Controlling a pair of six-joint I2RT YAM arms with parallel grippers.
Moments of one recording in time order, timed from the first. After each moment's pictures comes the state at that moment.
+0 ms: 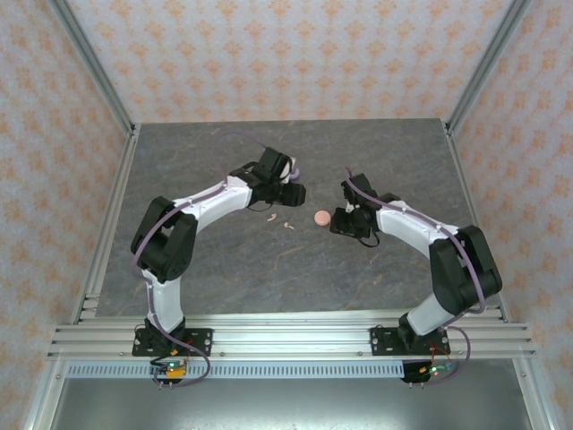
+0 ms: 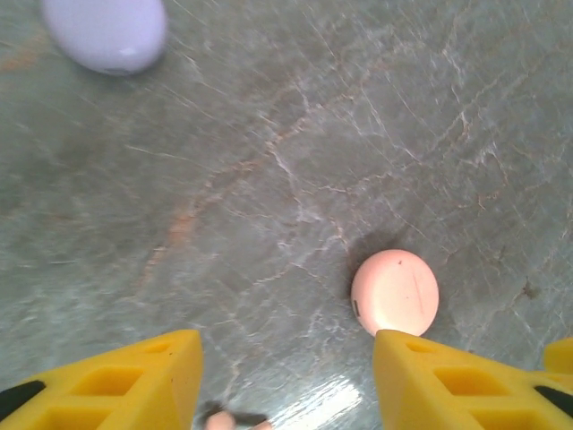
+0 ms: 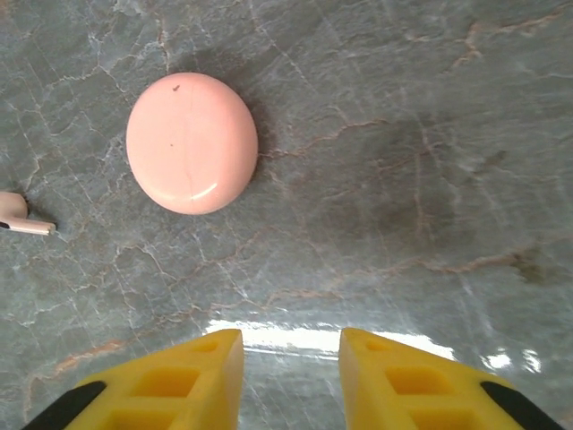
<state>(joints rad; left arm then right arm) -0.54 1.94 1.43 -0.42 0.17 -0.41 0.42 1.57 0.95 -0.55 -0.15 0.57</state>
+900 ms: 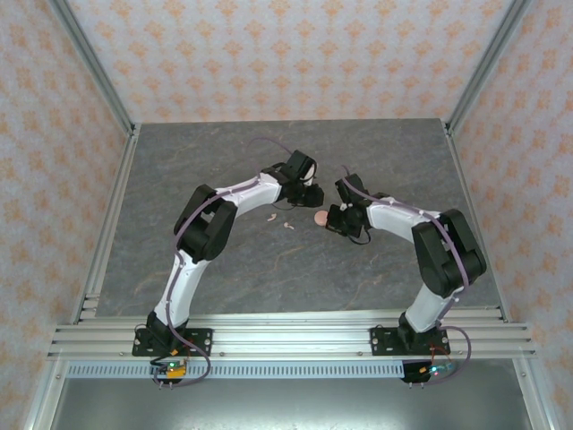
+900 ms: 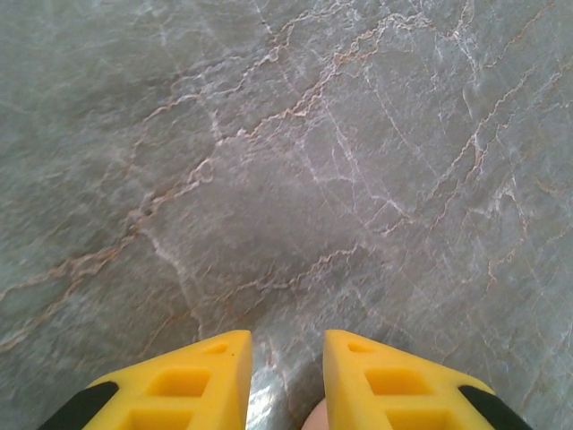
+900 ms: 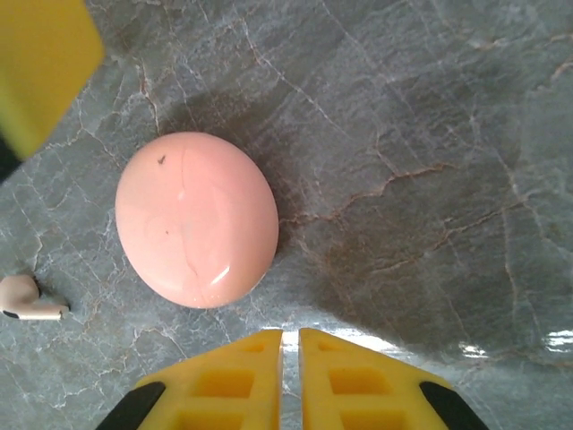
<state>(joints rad) -0.58 2.28 1.73 -0.43 0.26 -0.49 0.42 1.70 0.97 -0.42 -0.19 0.72</state>
